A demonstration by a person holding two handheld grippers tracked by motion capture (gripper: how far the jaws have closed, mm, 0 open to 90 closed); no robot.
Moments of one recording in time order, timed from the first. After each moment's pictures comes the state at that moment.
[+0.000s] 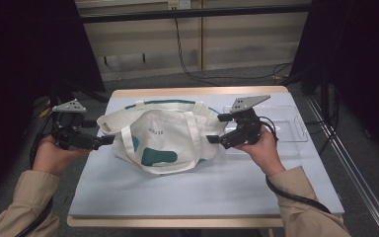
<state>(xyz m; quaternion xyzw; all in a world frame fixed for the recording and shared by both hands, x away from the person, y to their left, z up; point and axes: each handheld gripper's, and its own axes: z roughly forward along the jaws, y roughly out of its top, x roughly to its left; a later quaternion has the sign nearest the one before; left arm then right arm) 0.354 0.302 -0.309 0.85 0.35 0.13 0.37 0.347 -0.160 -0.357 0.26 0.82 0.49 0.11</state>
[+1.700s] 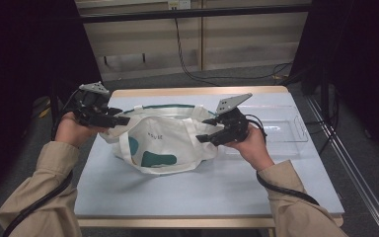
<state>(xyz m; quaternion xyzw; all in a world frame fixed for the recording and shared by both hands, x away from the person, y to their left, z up) 0.400 0.255 -0.299 0.88 0.30 0.10 0.35 0.360 -0.133 -0.364 0.21 0.85 0.47 0.08</state>
